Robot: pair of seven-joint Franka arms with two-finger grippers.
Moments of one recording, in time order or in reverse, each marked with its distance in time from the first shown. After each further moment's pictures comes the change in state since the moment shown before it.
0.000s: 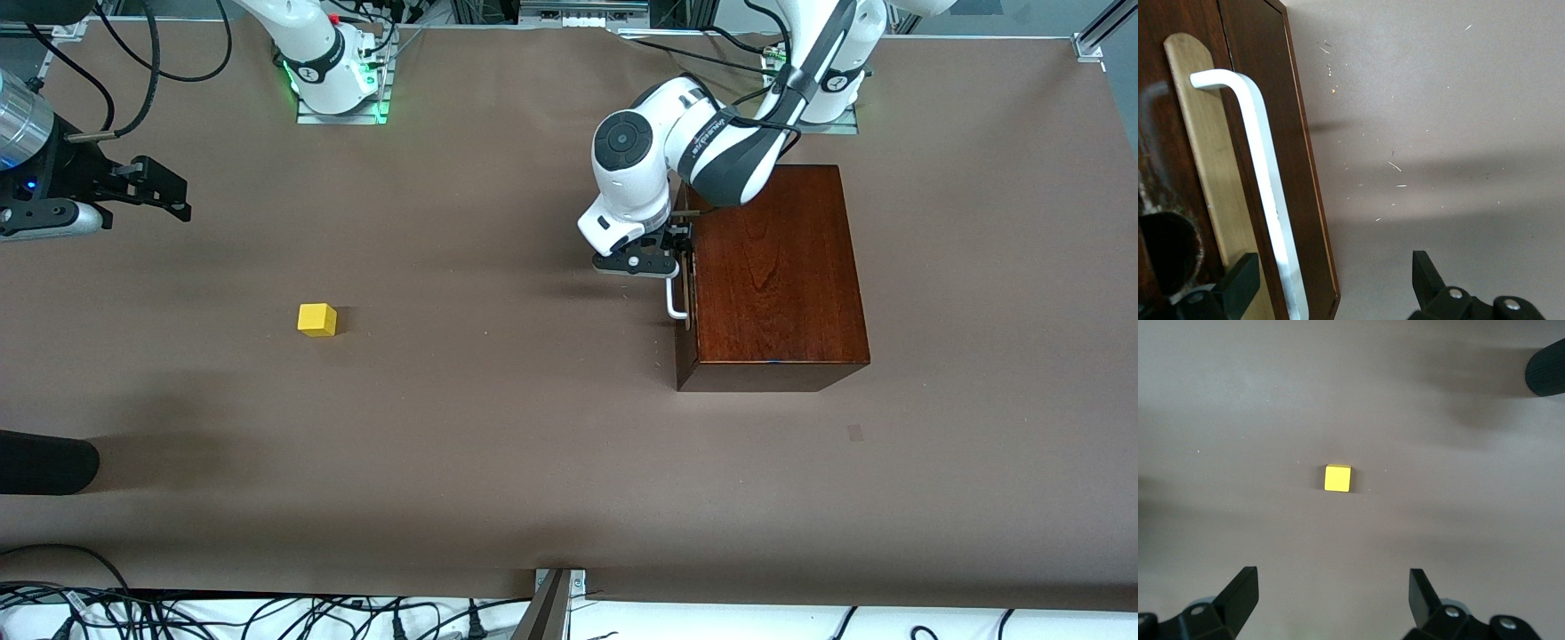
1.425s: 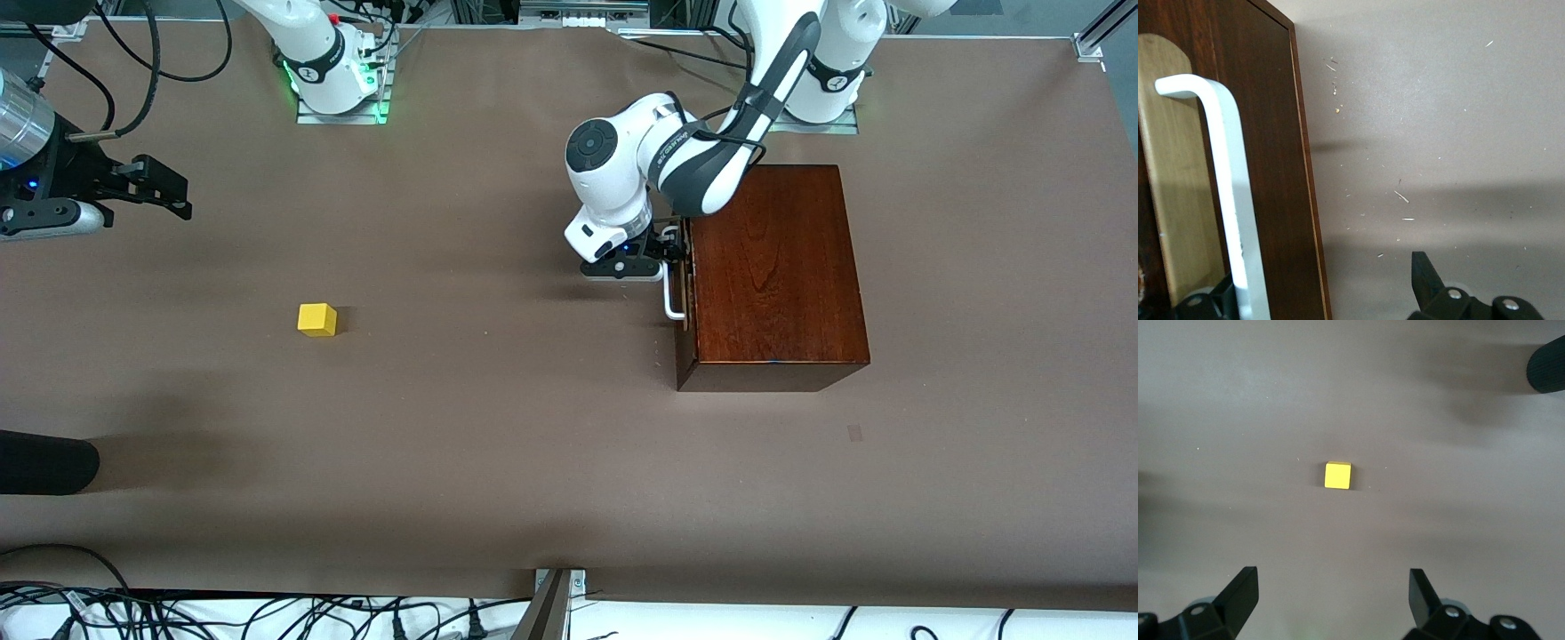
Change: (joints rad) left arm -0.040 0.083 0.002 0.022 0.146 0.051 -0.162; right arm 0.000 0.000 0.000 0.000 0.000 -0.008 0.000
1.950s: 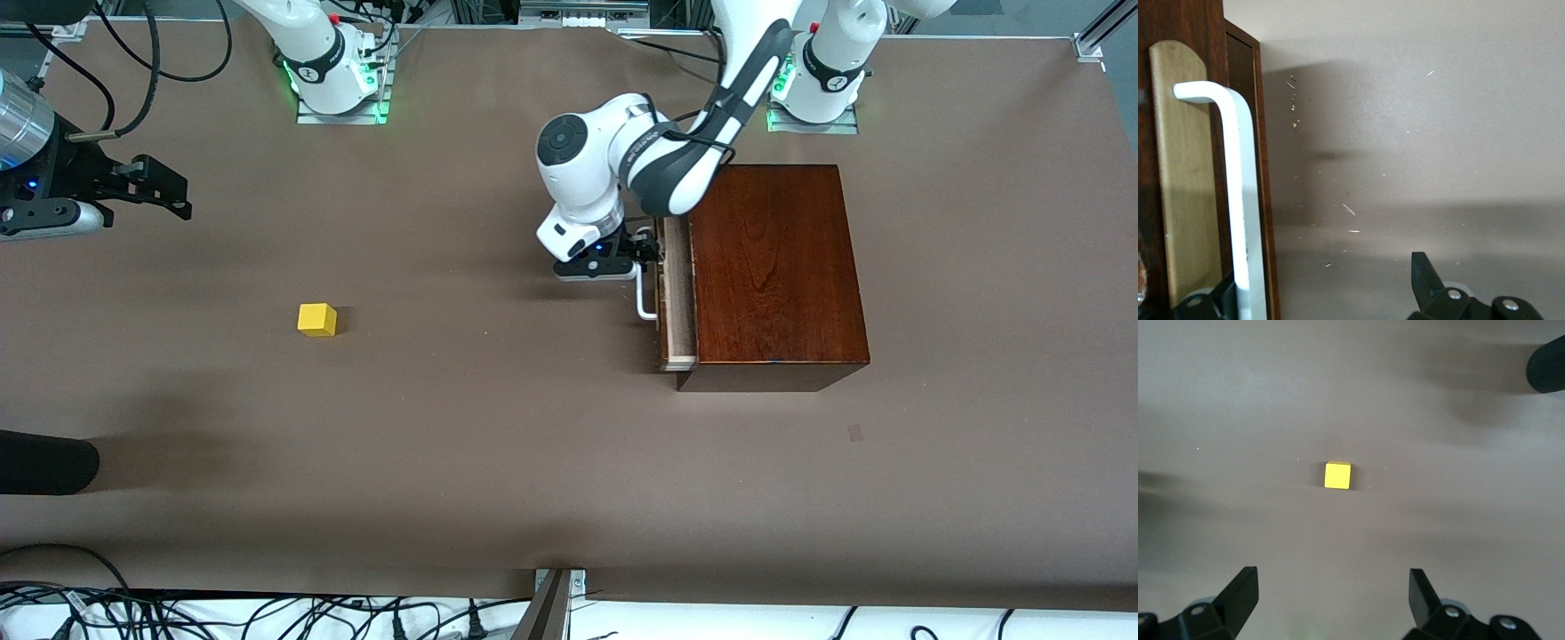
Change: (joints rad) left arm -0.061 0.092 0.004 0.141 0.006 -0.015 -0.101; right arm 0.000 0.000 0.000 0.000 0.000 0.000 0.000
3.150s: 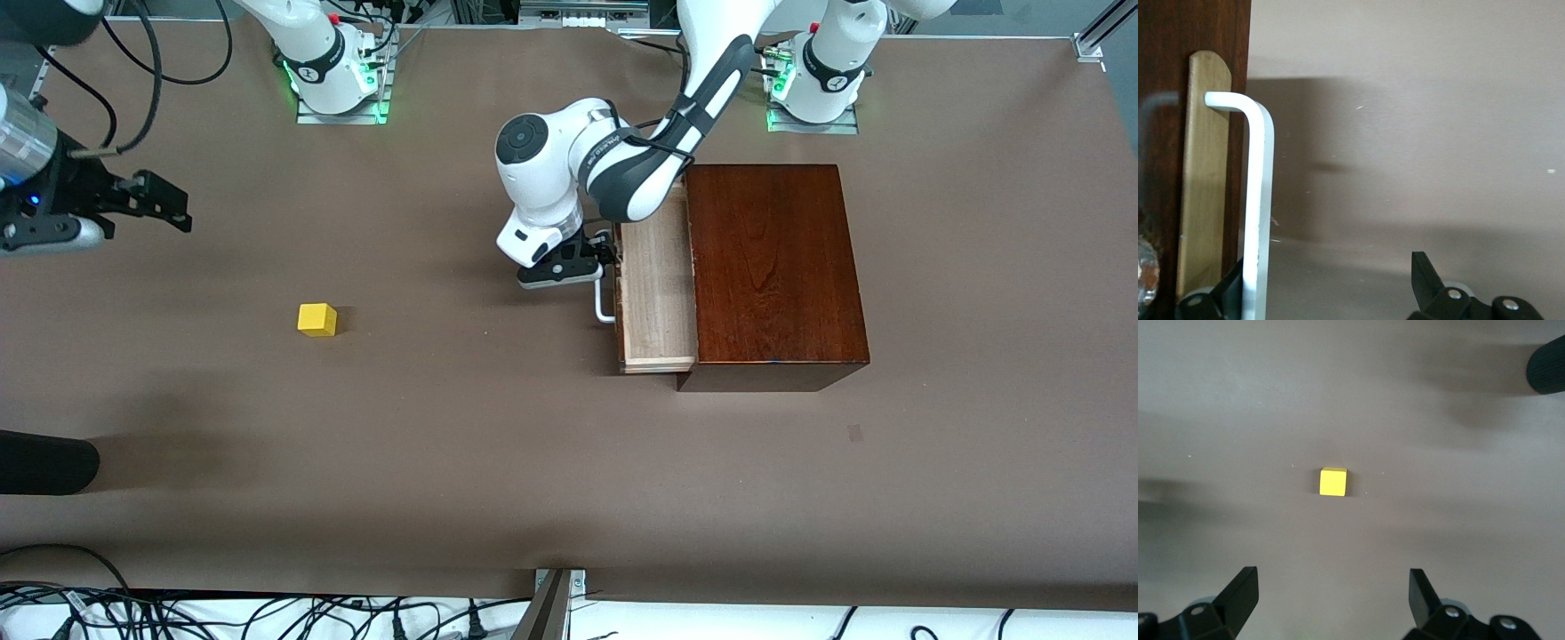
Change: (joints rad) left arm -0.049 0.127 0.003 0.229 -0.042 -0.003 -0.129; right arm -0.002 0.049 -0.013 0.000 0.001 0.037 0.000
